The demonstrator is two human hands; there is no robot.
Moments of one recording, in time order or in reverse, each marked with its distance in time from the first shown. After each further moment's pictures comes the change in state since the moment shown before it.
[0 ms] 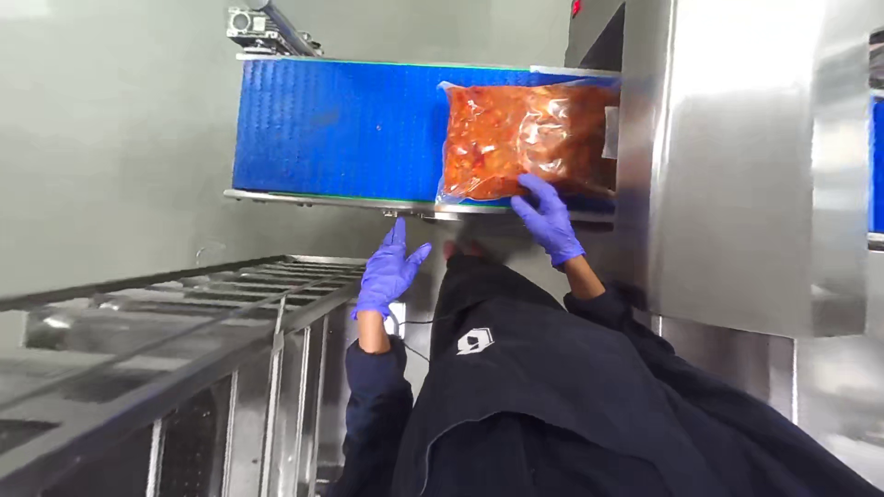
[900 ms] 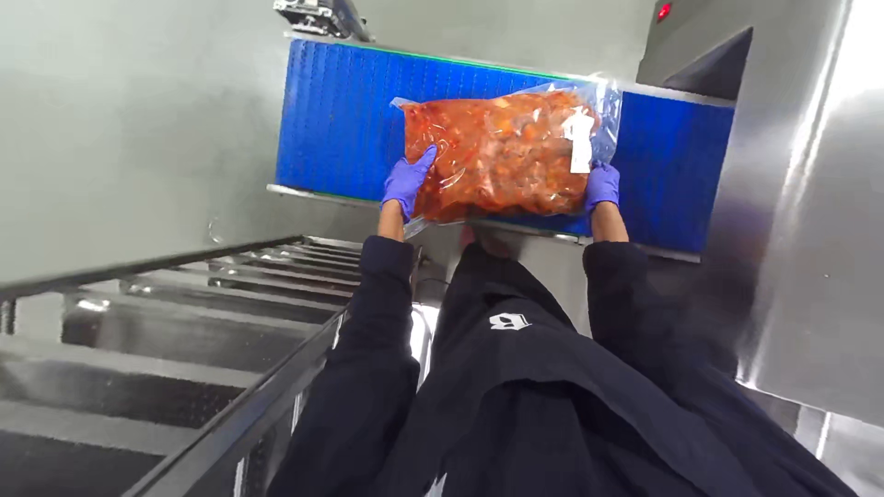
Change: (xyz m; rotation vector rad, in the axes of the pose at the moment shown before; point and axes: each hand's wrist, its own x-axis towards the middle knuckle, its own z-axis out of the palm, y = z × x) left_hand 0.196 -0.053 -0.087 -0.532 0.119 -0.328; right_hand 0.146 0.014 0.053 -0.172 0.287 0.738
